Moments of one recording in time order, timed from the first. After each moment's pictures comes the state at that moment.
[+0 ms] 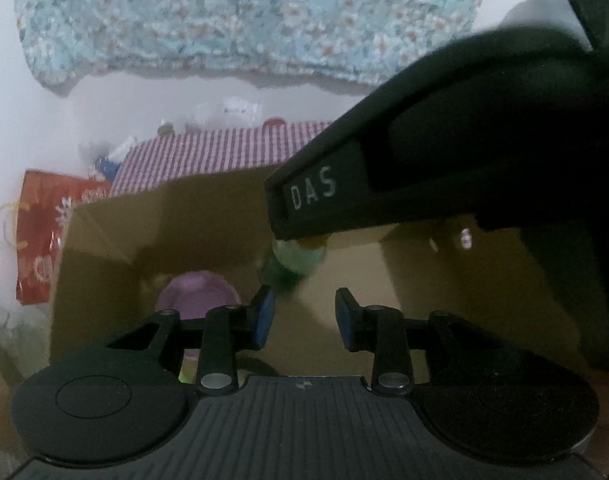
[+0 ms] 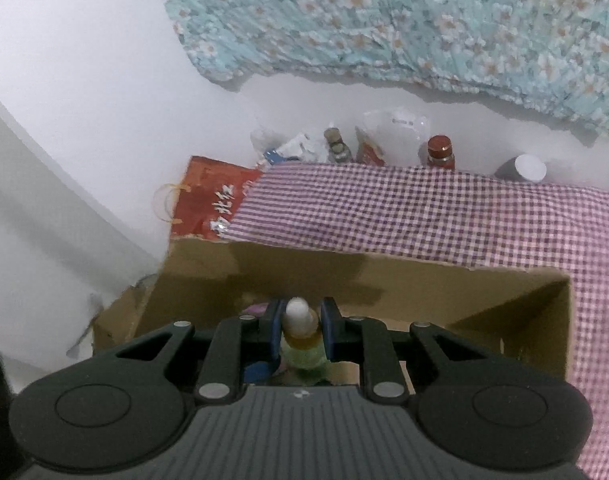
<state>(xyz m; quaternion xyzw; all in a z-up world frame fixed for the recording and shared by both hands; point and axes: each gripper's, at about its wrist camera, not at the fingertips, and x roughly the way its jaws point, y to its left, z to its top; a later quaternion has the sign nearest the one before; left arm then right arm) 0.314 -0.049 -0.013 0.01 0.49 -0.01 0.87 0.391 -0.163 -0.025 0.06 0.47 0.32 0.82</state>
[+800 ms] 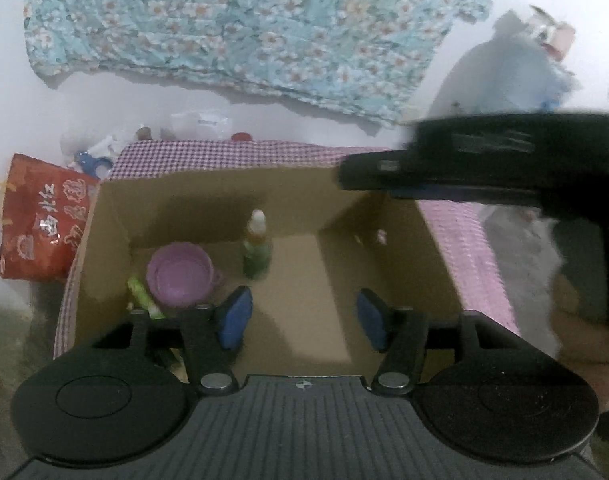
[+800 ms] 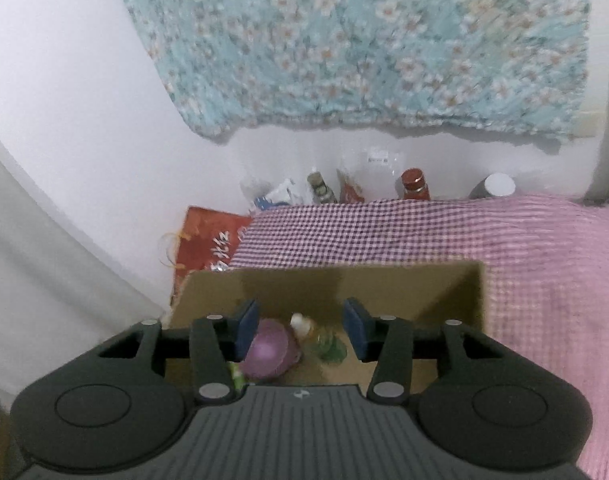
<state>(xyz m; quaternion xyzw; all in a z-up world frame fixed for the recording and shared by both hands) 0.233 -0.045 0.061 -0.05 0.46 -0.07 0.88 0.317 -0.252 0.041 0.14 0.41 0.29 0.85</state>
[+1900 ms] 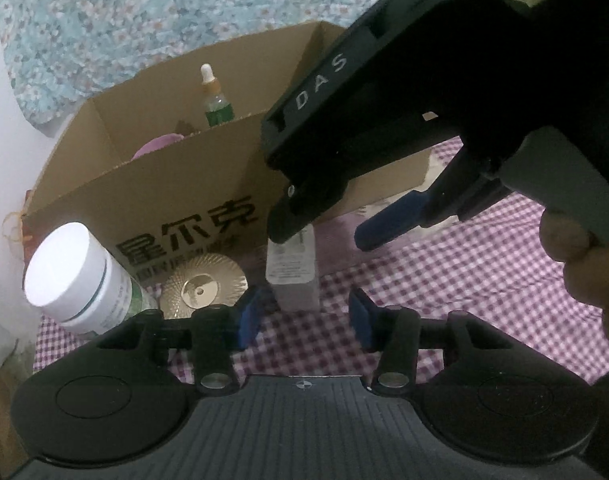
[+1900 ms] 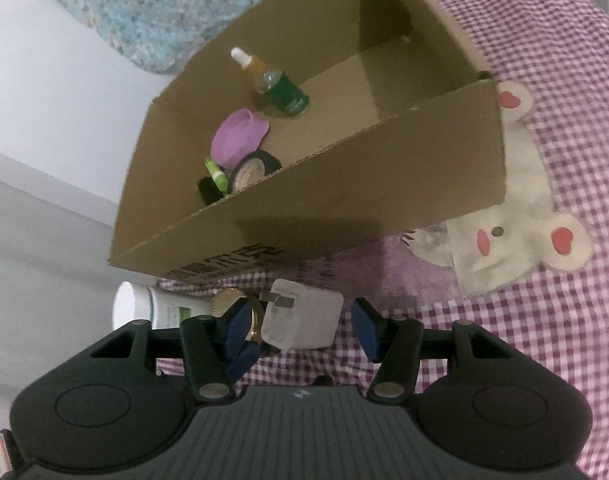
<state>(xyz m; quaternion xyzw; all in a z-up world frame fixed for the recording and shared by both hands) 0.097 -0.077 -0.042 0.10 0.43 -0.09 0.89 0.203 -0.250 -0.104 0.23 0.55 0.25 0.76</state>
